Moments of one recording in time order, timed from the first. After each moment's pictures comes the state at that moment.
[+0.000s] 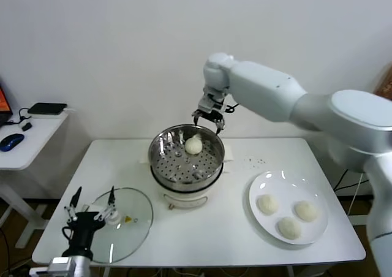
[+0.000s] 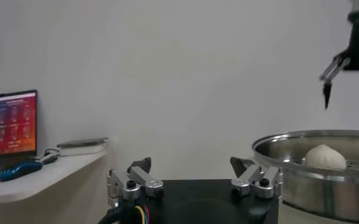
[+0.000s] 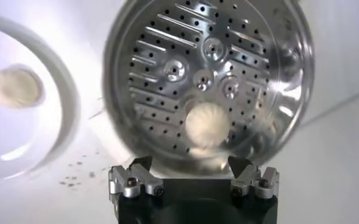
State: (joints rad) left arm 1.68 -1.57 -0.75 -2.18 -0.01 -0.02 0.08; right arm 0.68 1.31 -1.28 0.87 0.10 0.39 -1.24
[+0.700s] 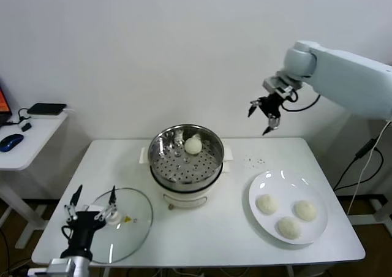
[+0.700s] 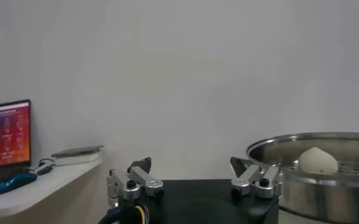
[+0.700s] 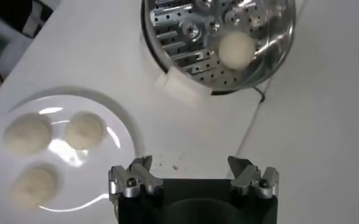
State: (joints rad) left arm 1.70 -1.55 -0.75 -2.20 0.00 -0.02 0.08; right arm 0.75 0.90 -1.48 1.06 0.45 0.12 -1.18
